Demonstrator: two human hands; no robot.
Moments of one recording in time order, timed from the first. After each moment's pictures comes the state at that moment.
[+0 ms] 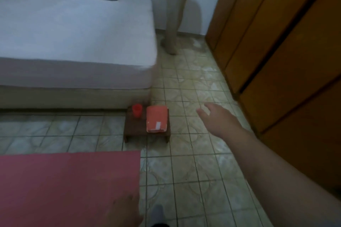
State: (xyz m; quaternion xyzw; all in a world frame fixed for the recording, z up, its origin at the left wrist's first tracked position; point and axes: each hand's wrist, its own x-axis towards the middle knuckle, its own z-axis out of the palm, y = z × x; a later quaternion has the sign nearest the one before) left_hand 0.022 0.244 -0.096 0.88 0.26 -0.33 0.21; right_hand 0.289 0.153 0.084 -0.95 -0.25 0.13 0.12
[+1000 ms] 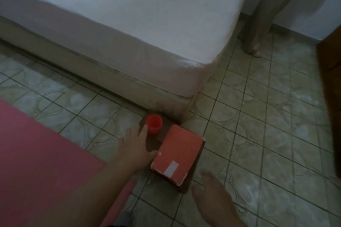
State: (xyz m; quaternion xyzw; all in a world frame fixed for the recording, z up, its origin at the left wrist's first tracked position) left_hand 0.406 0.527 -0.300 0.78 0.55 -0.08 0.26; right_hand 0.567 0.356 -0.300 -0.86 -0.40 0.32 -0.01
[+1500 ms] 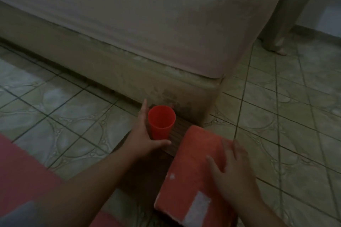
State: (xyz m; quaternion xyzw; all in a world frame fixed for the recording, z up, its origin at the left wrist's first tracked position) left_hand 0.439 0.646 -0.597 0.70 0.44 0.28 0.49; right_hand 0.628 0.479 -0.562 -0.88 -0.43 0.15 0.11
